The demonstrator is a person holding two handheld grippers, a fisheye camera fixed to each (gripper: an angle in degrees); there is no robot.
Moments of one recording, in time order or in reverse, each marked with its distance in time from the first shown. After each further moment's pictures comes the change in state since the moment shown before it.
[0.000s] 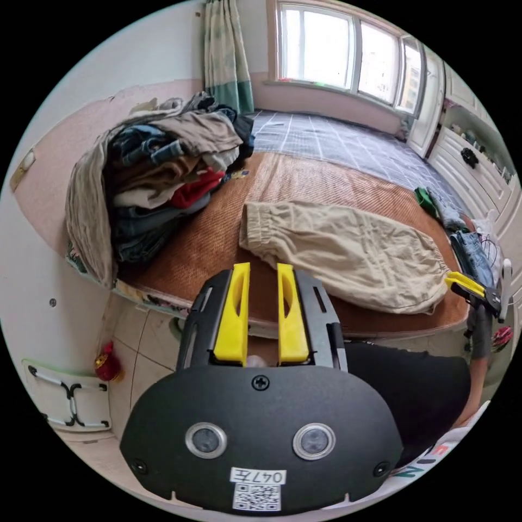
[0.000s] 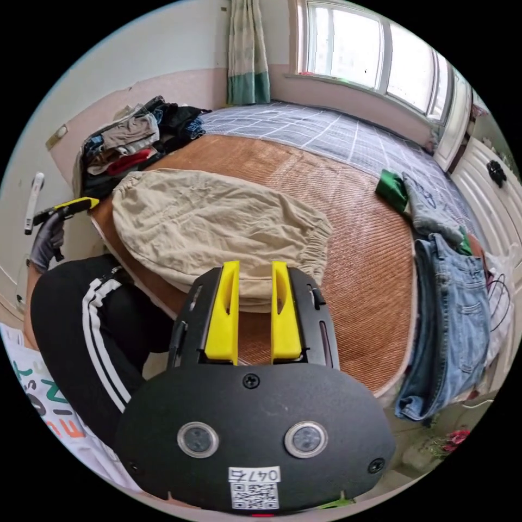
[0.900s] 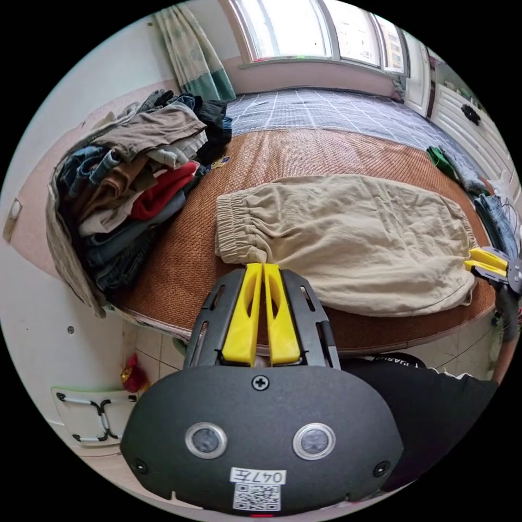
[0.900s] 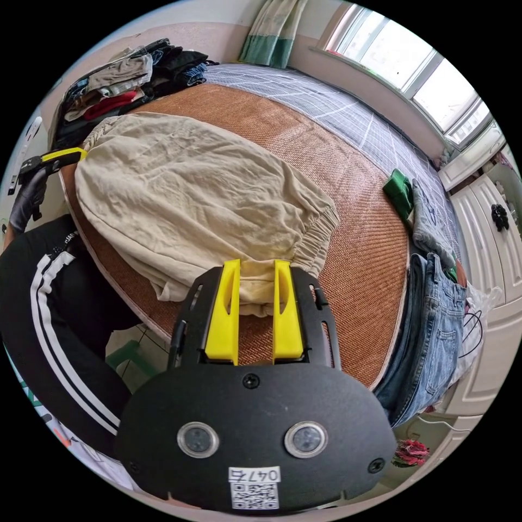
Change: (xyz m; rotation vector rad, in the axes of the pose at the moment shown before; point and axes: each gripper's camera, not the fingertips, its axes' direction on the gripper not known) left arm 0.049 0.051 0.064 -0.093 -0.156 0.136; right arm -0.041 -0.077 0.047 -0.175 0.142 -0.146
